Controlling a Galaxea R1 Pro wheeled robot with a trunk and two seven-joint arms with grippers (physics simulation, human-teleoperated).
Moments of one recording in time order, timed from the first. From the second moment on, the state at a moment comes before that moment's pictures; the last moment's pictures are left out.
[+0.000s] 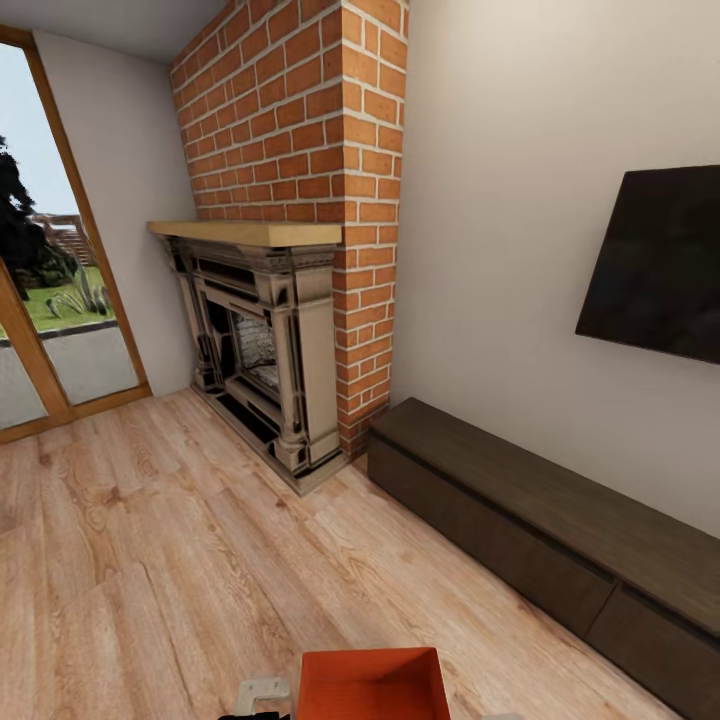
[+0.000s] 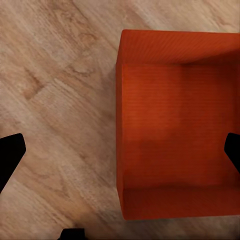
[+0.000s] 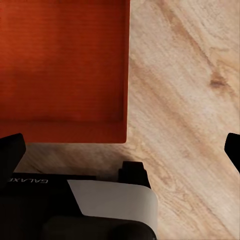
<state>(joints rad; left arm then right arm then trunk) -0.37 -0.07 -0.12 -0.27 0.16 0.06 0.05 -0.27 0.04 0.05 -0.45 0.01 0.40 -0.04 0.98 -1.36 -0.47</state>
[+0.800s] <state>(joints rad) -0.37 -0.07 -0.12 -0.27 0.16 0.06 0.05 -0.27 0.03 0.05 -0.45 0.01 0.40 -0.04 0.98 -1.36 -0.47</state>
